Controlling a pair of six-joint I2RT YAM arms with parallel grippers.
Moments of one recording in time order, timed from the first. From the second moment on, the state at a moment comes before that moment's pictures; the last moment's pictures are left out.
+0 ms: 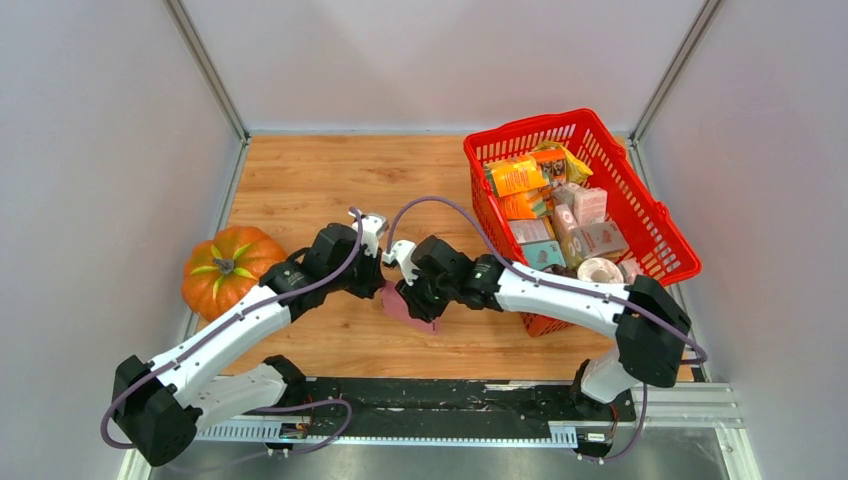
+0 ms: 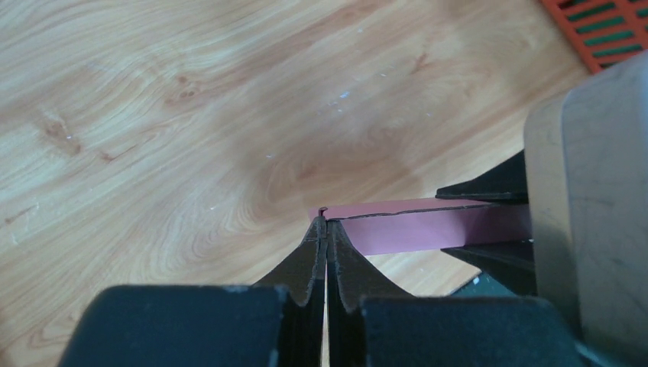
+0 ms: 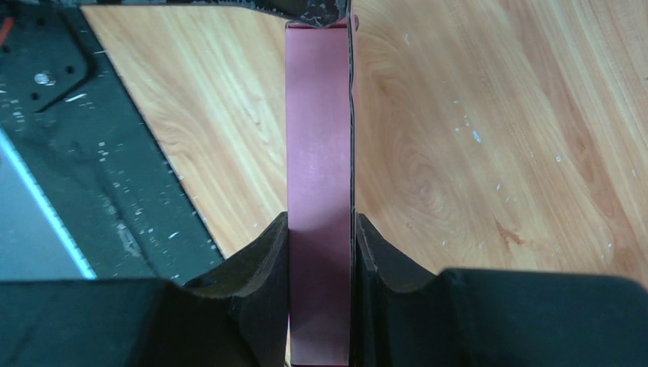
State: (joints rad) left arm -0.67 1.01 0.82 -0.56 0.11 -0.24; right arm 1.06 1.52 1.10 -0.43 -0.14 0.10
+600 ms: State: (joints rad) left arm -0.68 0.98 0.56 -0.22 -0.06 -0.35; right arm 1.05 1.63 1.01 -0.20 -0.09 0.04
